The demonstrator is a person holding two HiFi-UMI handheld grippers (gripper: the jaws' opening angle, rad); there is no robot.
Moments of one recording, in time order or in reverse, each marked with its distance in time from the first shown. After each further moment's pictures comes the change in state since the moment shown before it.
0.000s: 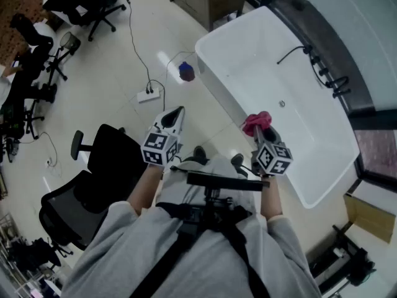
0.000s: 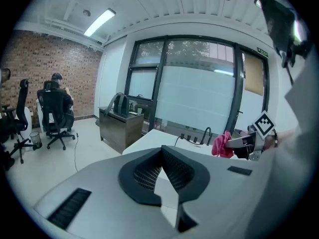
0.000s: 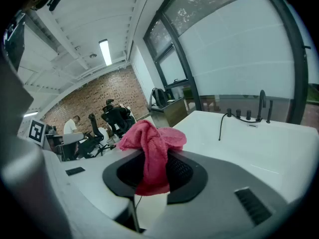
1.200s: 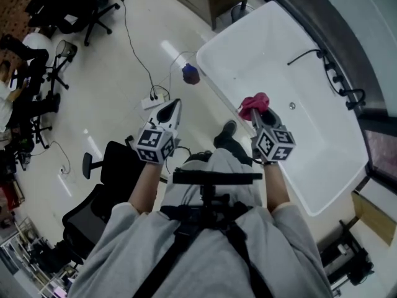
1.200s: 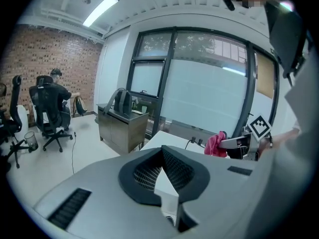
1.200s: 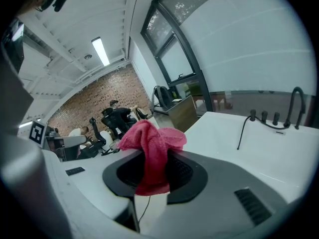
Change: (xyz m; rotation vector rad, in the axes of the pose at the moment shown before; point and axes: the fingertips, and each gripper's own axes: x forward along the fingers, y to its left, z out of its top) left arm 0.137 0.091 0.082 -0.022 0.068 0.008; right arm 0.172 -0.007 0.108 0.035 0.028 0.080
